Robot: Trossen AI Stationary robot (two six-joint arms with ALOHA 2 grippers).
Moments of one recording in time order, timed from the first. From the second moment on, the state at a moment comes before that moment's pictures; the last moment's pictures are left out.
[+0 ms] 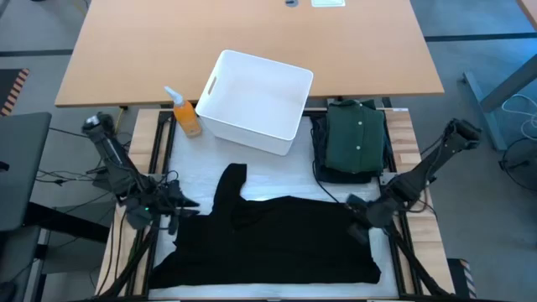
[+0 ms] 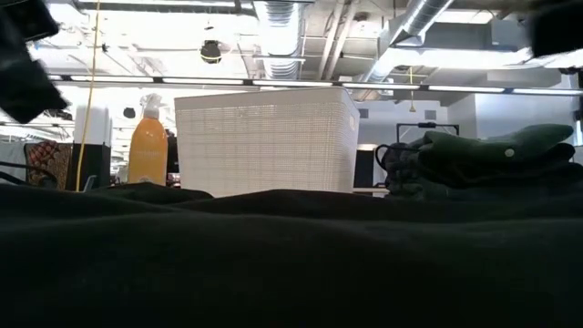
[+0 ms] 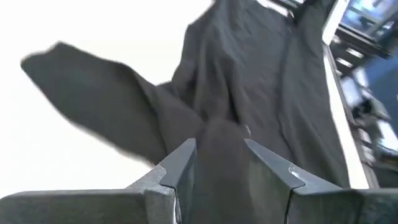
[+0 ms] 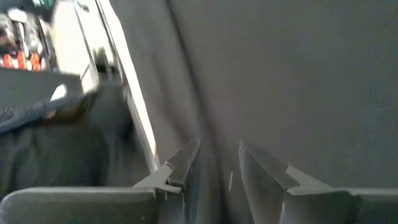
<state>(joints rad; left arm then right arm) -0.98 0.57 0.34 -0.49 -0.82 -1.03 0.69 0.90 0.54 -0.40 0.12 1.32</state>
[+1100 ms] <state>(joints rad) -0.14 1.63 0.78 -0.27 -0.11 -0.30 0.45 1.75 0.55 0.48 0.35 0.74</state>
